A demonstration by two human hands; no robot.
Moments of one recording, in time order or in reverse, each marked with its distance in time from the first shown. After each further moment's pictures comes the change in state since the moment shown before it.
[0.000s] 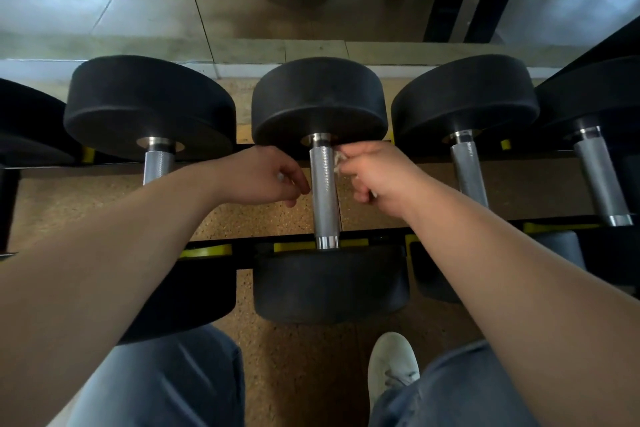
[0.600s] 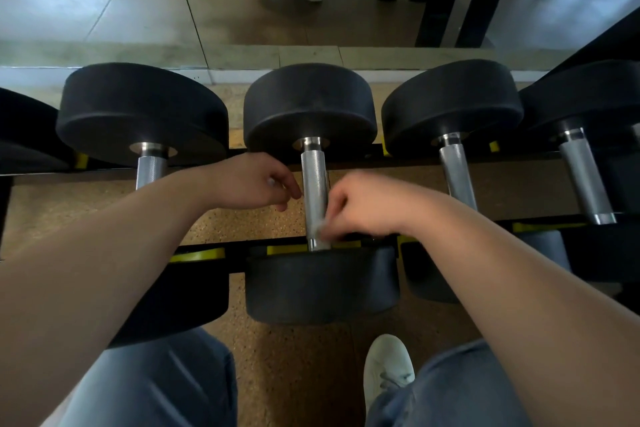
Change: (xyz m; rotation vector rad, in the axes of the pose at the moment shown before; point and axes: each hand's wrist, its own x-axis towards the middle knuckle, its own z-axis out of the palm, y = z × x) left_hand -0.001 0.001 0.001 -0.008 -0.031 -0.017; right_hand -0.051 -0.012 -0.003 -0.845 -0.276 -0.122
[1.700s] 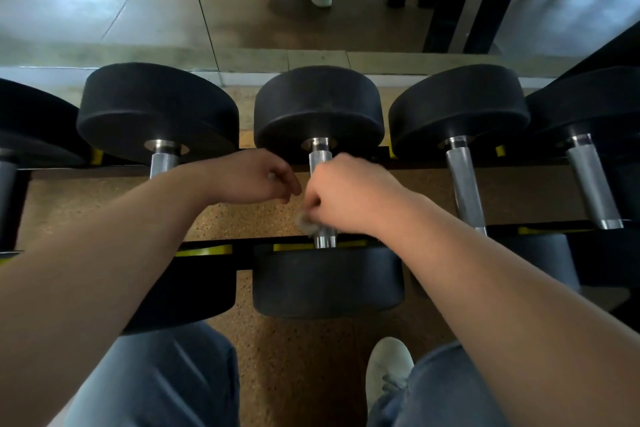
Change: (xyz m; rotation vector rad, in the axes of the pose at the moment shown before) left_hand -0.010 -0.004 -0.004 -0.078 0.050 -0.020; right_hand 0.014 -0.030 0.007 -0.474 0.249 -0.204
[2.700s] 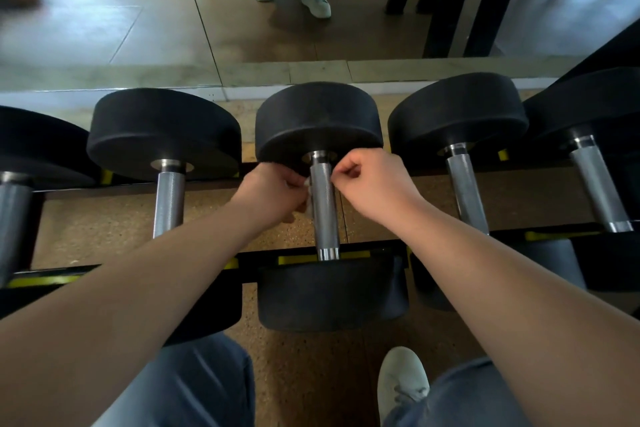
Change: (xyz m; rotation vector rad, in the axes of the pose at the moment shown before) left_hand 0.004 0.031 0.035 -0.339 0.378 -0.261; right_hand 0.001 0.037 0.013 0.636 0.361 0.261
